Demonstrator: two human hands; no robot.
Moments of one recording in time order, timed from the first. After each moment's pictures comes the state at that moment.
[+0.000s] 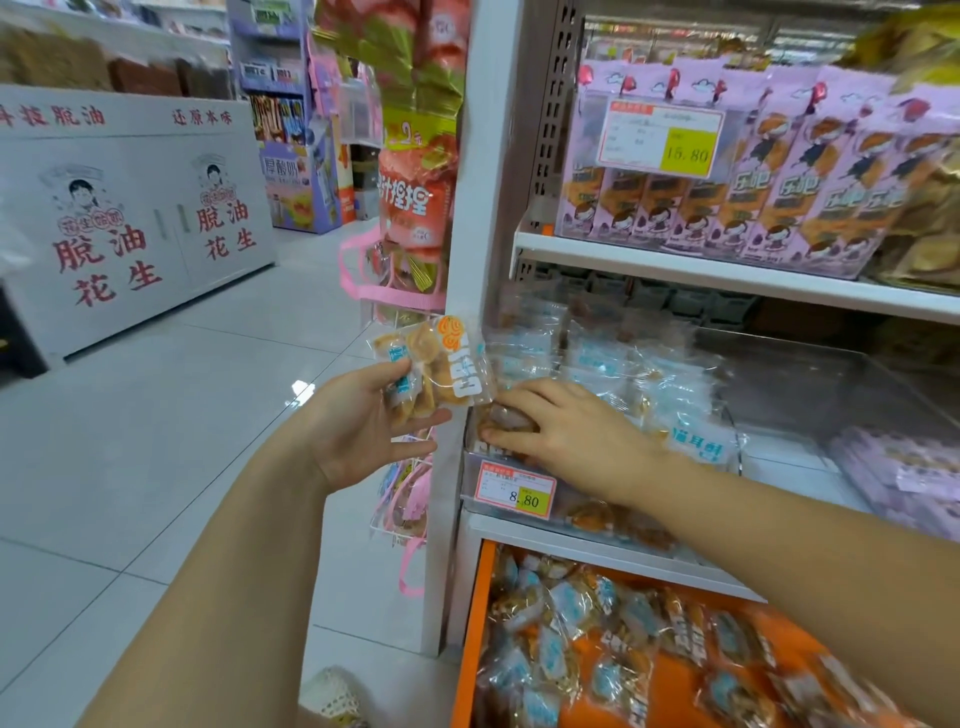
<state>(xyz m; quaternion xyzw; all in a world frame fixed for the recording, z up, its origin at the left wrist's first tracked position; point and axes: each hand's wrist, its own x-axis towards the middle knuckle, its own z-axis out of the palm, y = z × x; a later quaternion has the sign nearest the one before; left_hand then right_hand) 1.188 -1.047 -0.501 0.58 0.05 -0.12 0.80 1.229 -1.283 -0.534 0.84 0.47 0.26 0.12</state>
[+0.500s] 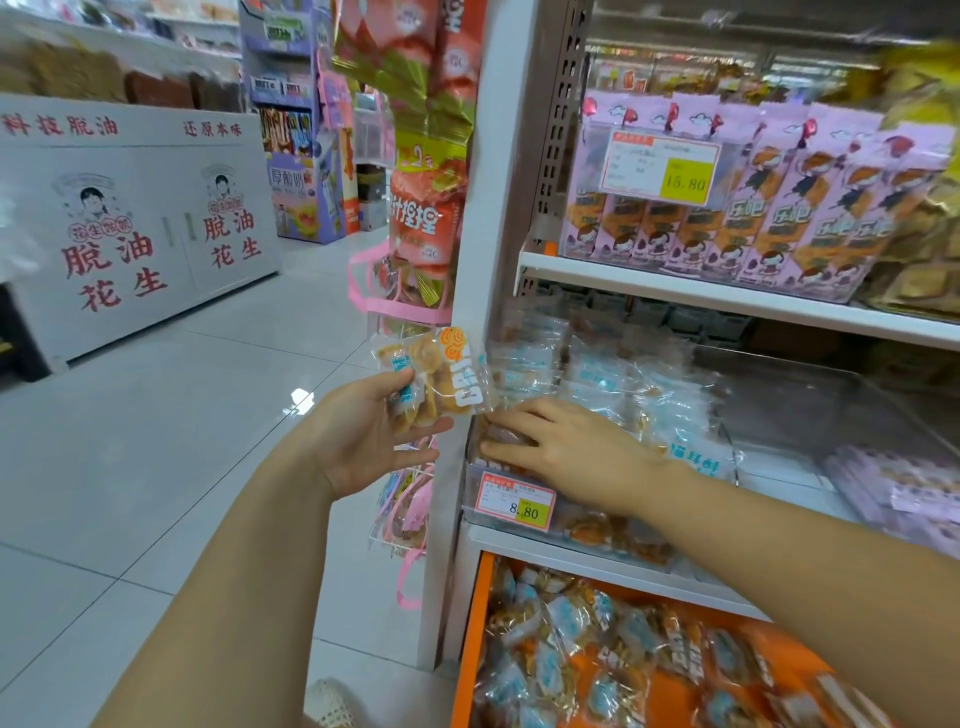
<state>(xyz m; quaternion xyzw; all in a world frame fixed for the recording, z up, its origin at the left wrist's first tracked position) 1.187 -1.046 -0.500 0.57 0.05 -0.12 0.81 1.219 -1.280 -0.520 0.84 0.47 0.22 0.13</state>
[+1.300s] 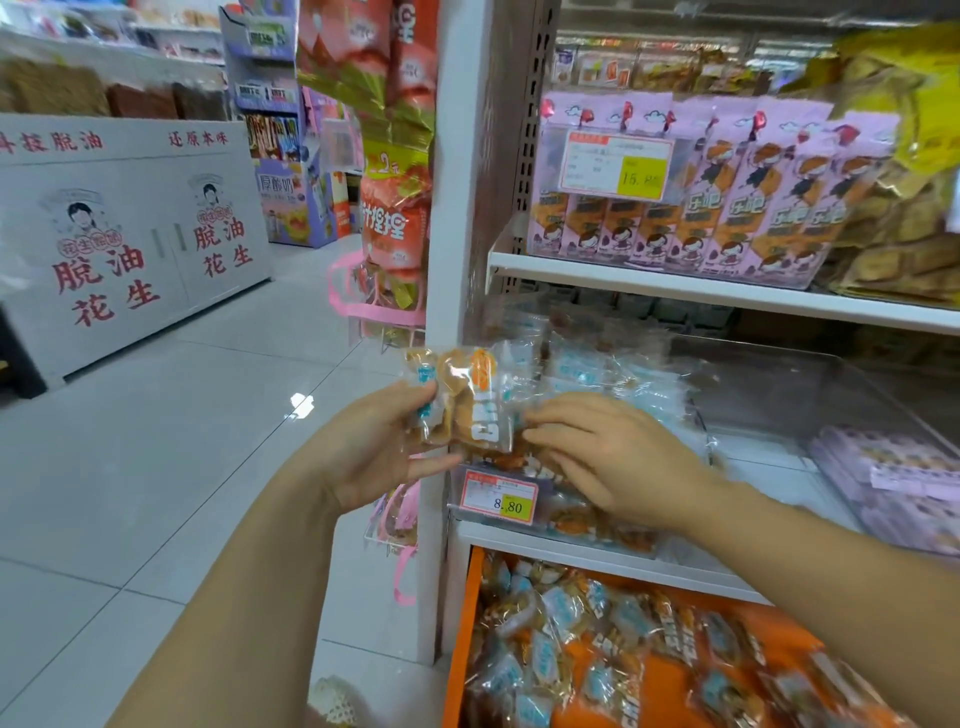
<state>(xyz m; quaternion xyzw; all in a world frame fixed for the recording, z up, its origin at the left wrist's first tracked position) 1.173 -1.070 -0.497 0.59 -0.01 -0.15 0.79 1.176 -1.318 -0.503 0.87 0.42 0.27 -0.01</state>
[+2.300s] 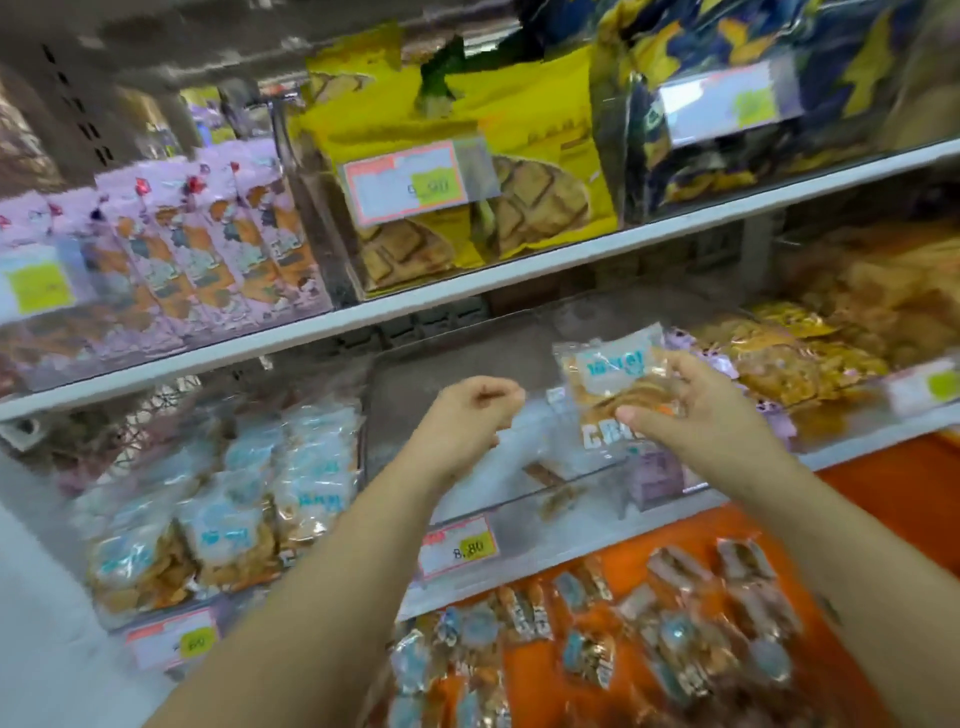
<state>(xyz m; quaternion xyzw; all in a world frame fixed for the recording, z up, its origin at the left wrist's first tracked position) 1.195 -1.448 -0.494 0.81 -0.21 -0.13 0.53 1.073 -1.625 -0.510 0.77 -0.08 0.24 -0.59</state>
